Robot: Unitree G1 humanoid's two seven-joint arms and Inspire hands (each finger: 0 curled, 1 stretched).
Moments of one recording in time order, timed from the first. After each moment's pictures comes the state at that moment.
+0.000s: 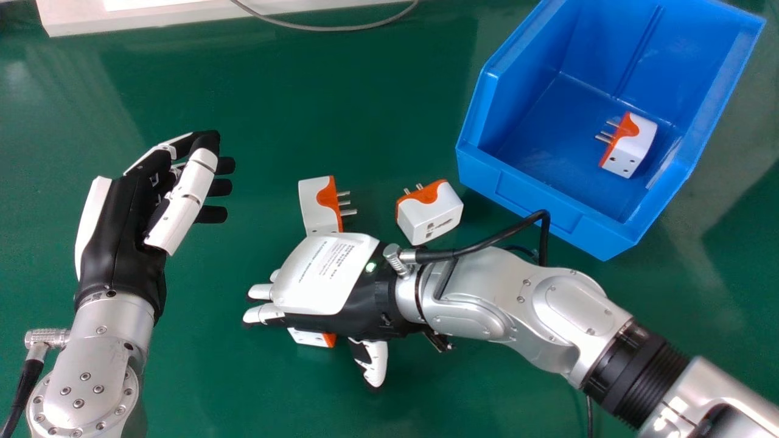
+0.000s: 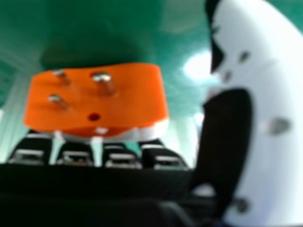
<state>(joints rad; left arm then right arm) 0.08 0.21 0.18 -0.46 0.00 0.51 -0.03 -0.71 -0.22 0.80 0.39 -0.98 -0.38 0.46</state>
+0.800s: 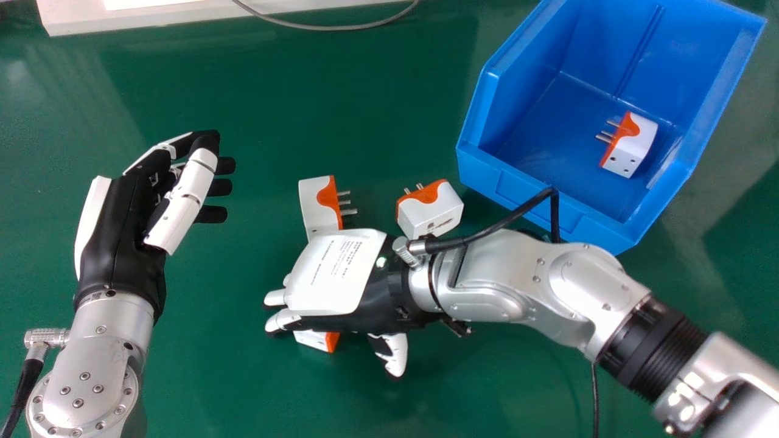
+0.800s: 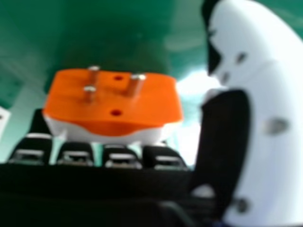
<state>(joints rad) 0.08 0.21 0.18 -0.47 0.00 0.51 -0.03 -0.79 -0.29 0.80 0.43 -0.99 -0.53 0.47</state>
